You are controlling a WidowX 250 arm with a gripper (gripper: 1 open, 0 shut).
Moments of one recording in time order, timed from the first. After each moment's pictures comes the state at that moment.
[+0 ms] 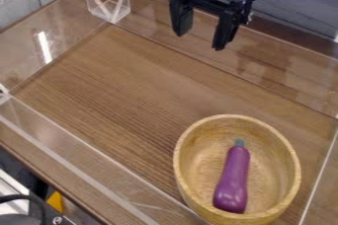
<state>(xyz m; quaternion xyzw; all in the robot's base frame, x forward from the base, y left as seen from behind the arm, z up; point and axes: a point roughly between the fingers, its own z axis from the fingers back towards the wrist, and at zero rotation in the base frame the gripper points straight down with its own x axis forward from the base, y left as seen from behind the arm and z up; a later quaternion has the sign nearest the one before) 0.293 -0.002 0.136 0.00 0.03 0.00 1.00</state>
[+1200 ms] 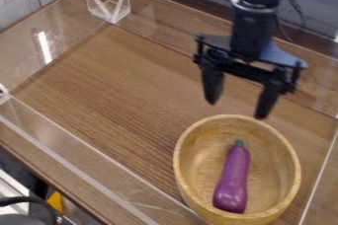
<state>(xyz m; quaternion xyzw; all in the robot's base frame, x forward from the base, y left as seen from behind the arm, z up) 0.244 -0.086 0.107 -0.03 0.06 0.03 1.00</state>
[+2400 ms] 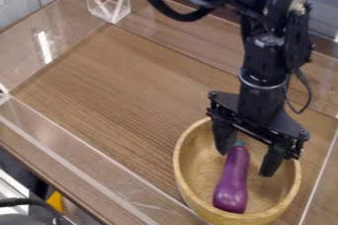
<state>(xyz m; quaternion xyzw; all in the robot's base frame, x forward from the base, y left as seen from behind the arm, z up) 0.229 -0.104 0.058 -0.04 0.03 -0.05 1.00</state>
